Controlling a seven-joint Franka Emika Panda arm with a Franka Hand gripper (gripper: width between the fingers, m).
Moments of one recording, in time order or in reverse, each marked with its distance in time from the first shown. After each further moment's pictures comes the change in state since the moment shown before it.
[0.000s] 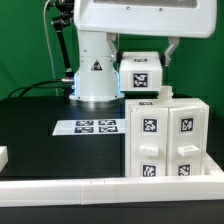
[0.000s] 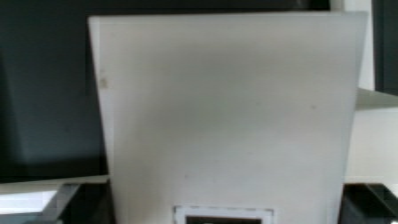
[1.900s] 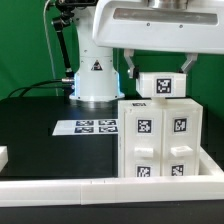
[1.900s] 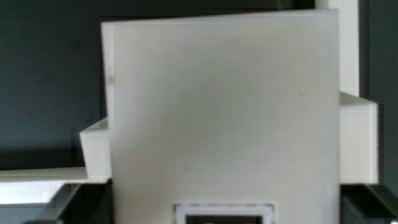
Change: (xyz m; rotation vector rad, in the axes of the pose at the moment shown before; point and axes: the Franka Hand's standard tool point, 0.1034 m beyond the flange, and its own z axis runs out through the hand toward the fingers) arm 0.014 -0.020 0.022 -0.011 0.012 -0.035
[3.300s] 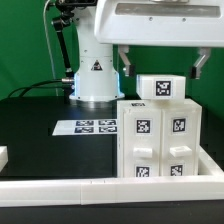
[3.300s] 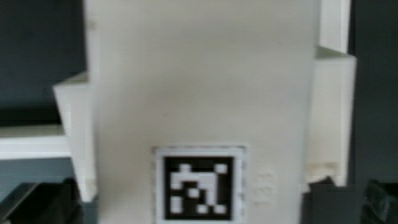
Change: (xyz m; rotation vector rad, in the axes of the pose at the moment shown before) arm 0.011 -0.011 -0.013 0.037 0.166 -0.022
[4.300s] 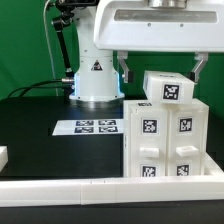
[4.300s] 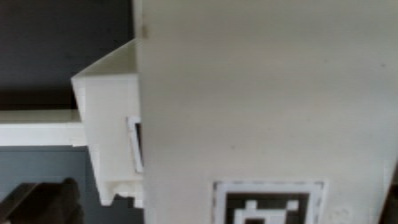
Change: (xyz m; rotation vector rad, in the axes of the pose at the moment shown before) arm -0.002 0.008 0.011 -0.004 0.037 -0.027
